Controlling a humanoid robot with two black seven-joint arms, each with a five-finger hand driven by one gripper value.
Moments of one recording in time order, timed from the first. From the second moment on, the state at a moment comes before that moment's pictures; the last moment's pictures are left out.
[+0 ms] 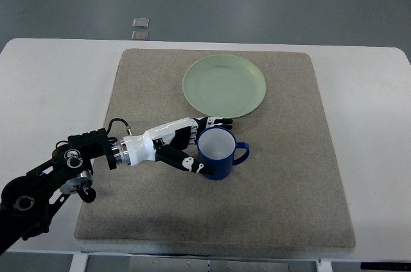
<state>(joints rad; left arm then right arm) -0.36 0.25 -0.94 -1.23 1.13 -0.61 -0.19 0.02 0.00 0.03 0.09 -0.03 0.18 0.21</state>
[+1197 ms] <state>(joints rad) -0.36 0.24 -0.92 -1.23 1.12 -0.61 -0.19 0.02 0.00 0.03 0.09 -0.03 0.19 0.21</state>
